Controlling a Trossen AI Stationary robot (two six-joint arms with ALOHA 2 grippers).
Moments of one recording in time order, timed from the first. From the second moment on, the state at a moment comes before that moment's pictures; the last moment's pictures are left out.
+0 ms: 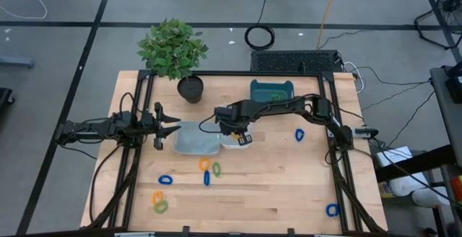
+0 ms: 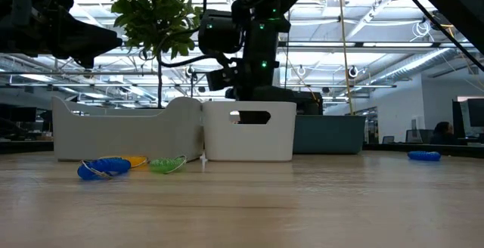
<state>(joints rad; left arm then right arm) 0.01 0.01 0.01 0.06 -0.10 0.02 -0.10 2.20 1.75 -0.94 0.10 -0.45</state>
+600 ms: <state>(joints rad) 0.01 0.01 0.01 0.06 -0.10 0.02 -0.09 2.14 1.75 -0.94 0.10 -0.41</state>
